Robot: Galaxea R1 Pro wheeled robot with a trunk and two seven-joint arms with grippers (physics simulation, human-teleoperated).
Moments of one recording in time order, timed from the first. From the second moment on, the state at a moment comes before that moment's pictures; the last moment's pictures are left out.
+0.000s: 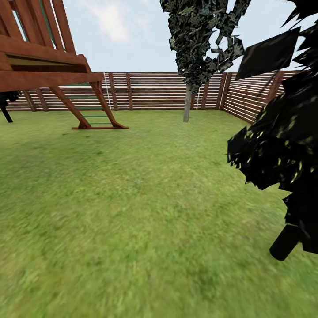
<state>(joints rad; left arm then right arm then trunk) 0.00 0.03 0.00 -0.15 0.01 0.00 0.00 -0.06 0.00 0.04 0.00 0.12 -0.19 -0.01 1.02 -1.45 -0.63</state>
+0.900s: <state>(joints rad) 0.00 0.03 0.00 -0.15 0.01 0.00 0.00 -0.06 0.00 0.04 0.00 0.12 -0.19 -0.01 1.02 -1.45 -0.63</state>
